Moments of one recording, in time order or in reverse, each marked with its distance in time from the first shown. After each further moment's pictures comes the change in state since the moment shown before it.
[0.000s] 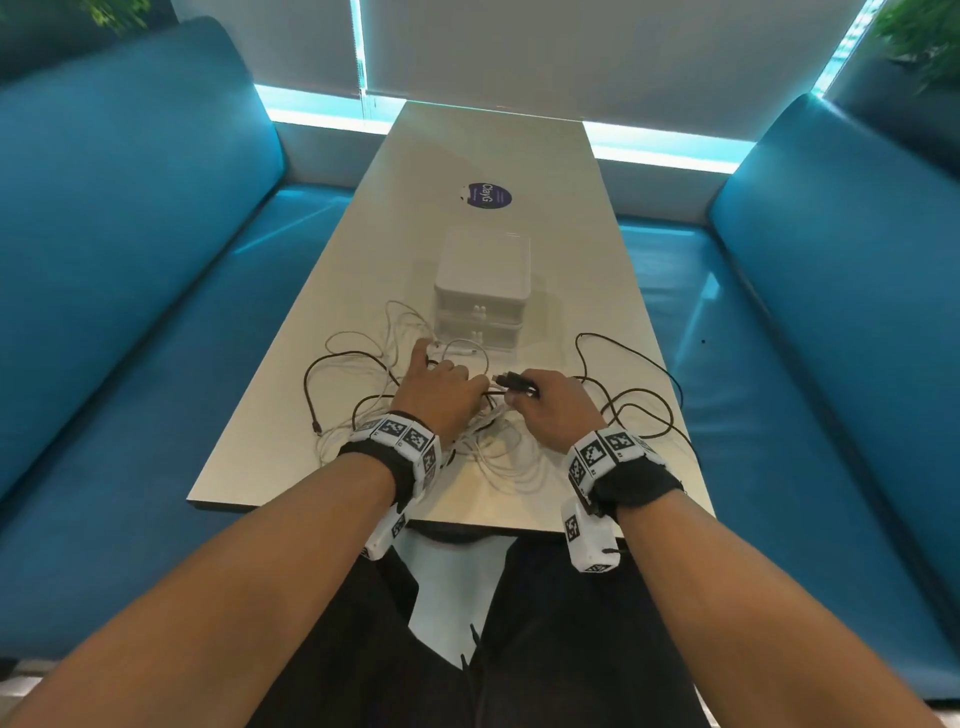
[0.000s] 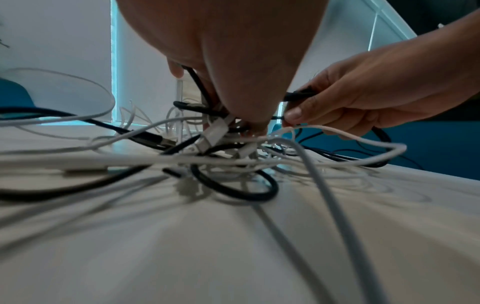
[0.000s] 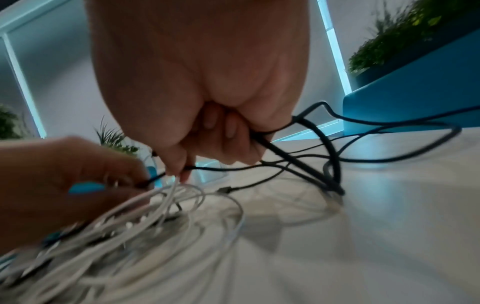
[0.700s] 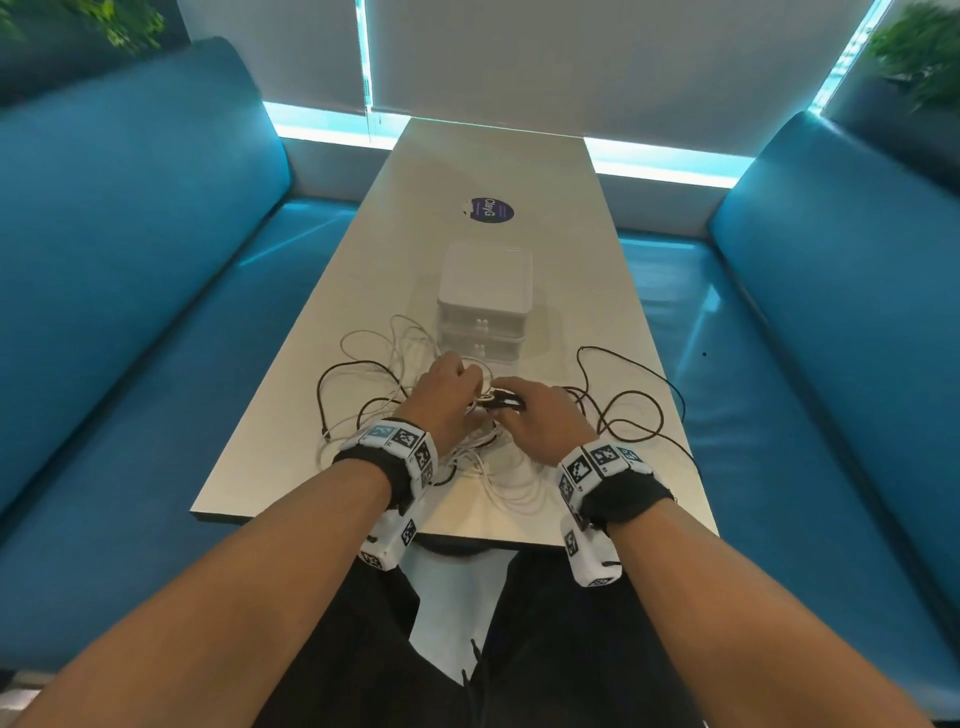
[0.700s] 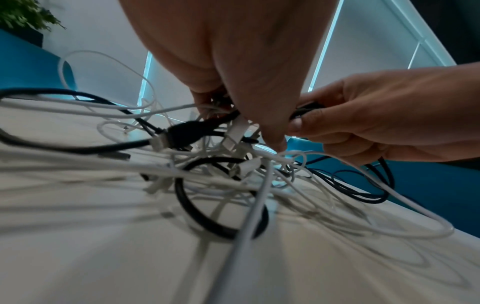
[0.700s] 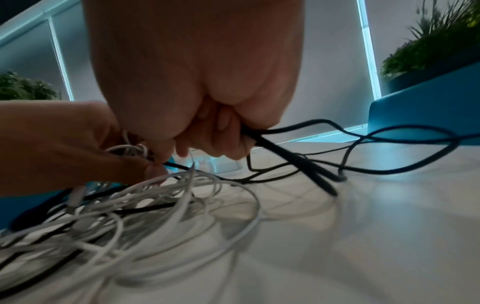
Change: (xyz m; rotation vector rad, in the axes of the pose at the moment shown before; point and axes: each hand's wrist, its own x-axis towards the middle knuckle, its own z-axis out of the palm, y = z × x) left_hand 0.007 -0.008 0.008 -0.551 0.103 -0.071; right_hand -0.001 -0.013 0.005 -0.073 -0.011 -0.137
